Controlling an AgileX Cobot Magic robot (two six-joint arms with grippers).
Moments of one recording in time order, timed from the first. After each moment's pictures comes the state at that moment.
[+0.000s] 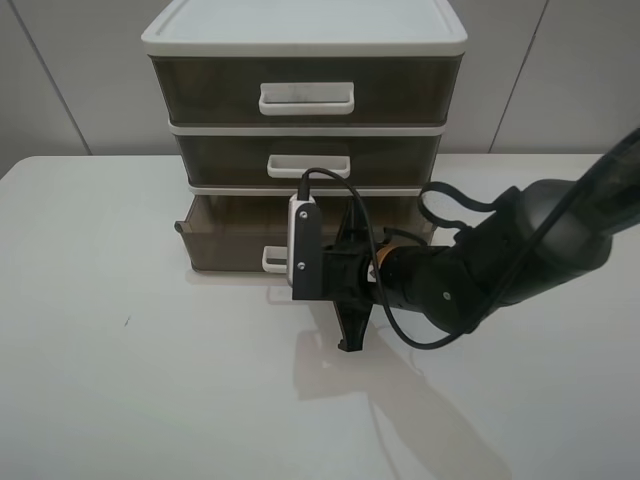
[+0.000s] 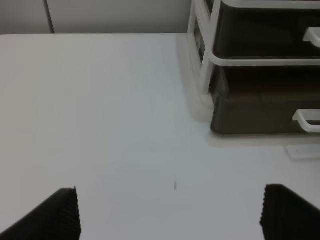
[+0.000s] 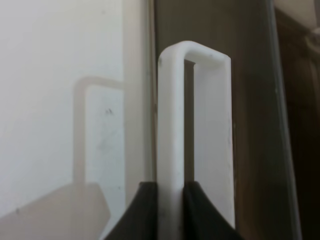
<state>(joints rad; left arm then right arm) -0.06 0.00 -0.51 -0.05 1.06 0.00 0.76 1.96 -0.71 0.15 -0.47 -1.13</state>
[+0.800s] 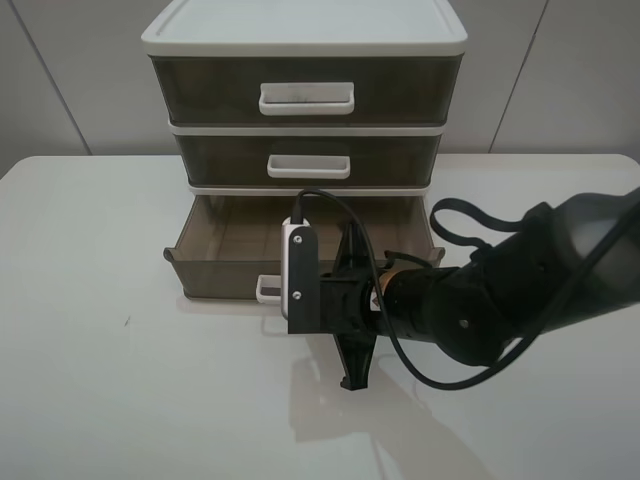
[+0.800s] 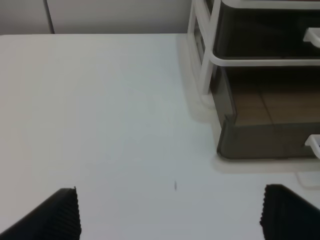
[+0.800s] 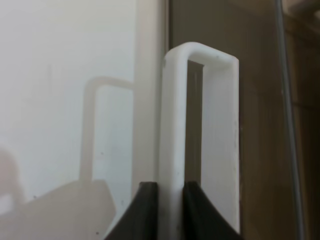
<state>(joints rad) -0.06 0.00 -0.51 -0.05 1.06 0.00 0.86 1.87 -0.63 0.22 -0.38 -1.12</state>
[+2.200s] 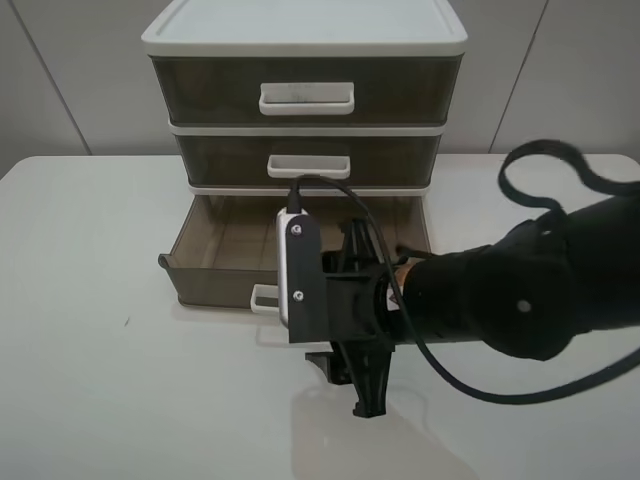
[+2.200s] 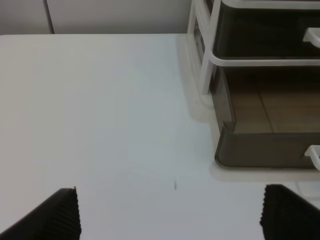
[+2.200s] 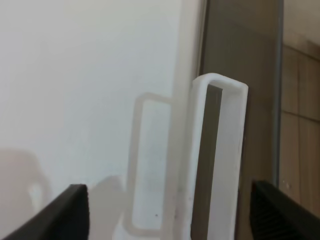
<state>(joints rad) -0.06 0.00 -0.51 -0.05 1.06 0.00 0.90 1.63 -0.62 0.26 -0.06 -1.09</state>
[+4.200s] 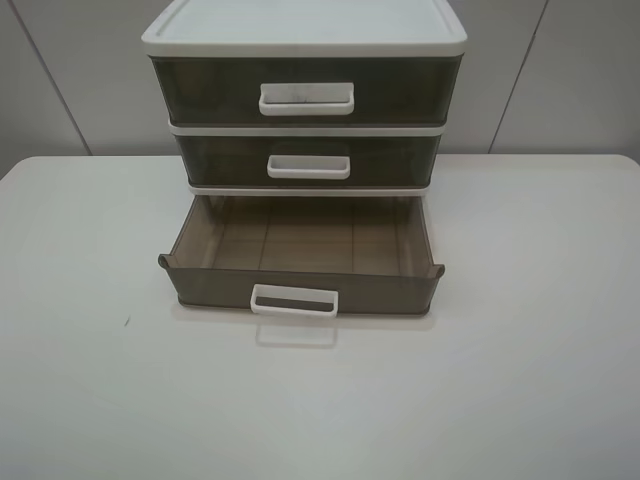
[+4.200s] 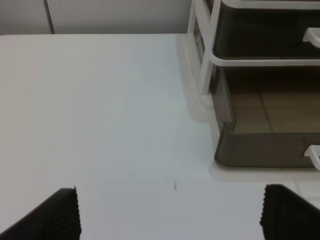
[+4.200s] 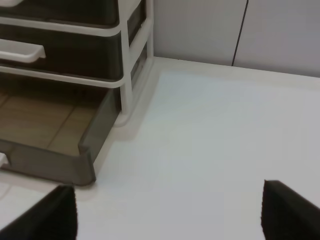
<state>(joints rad) -0.06 0.00 -0.51 -0.05 1.06 0.00 0.15 0.06 -0.58 -0.05 1.05 0.01</state>
